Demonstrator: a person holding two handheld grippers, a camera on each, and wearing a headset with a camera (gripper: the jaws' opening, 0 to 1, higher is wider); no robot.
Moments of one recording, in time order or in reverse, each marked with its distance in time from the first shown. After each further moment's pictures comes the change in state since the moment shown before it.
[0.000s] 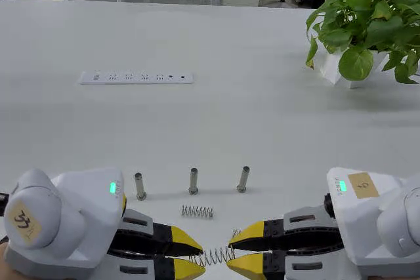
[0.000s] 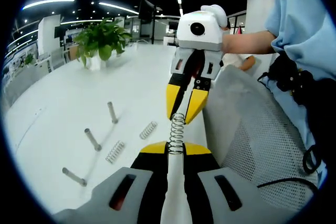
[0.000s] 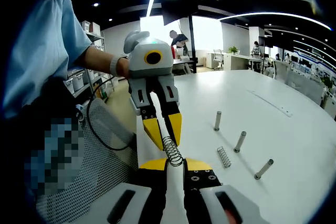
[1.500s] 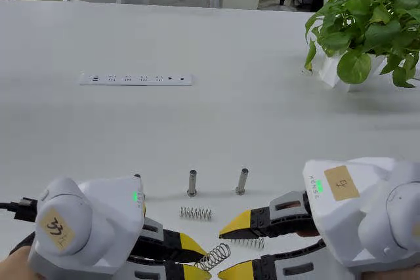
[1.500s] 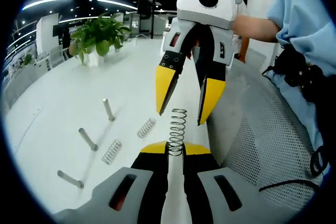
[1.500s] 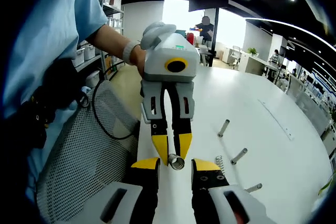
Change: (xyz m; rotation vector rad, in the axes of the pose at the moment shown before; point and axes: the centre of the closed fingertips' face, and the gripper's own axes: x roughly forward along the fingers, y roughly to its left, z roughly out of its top) left arm 0.016 -0.002 -0.006 0.020 0.049 0.003; right arm 0.003 0.007 0.015 -0.228 0.163 0.053
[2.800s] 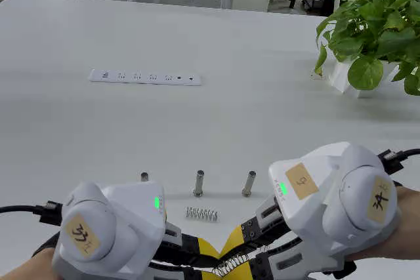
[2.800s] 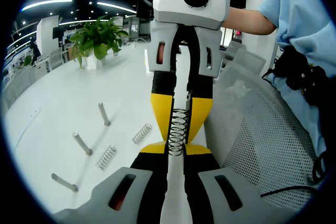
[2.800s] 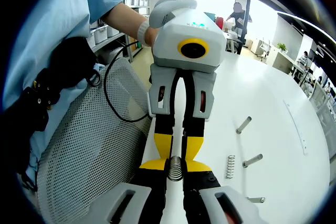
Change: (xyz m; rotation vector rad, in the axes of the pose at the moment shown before) left arm 0.009 -0.007 0.007 -0.009 -0.042 0.000; right arm 0.012 0.010 -0.013 -0.132 0.162 0.186
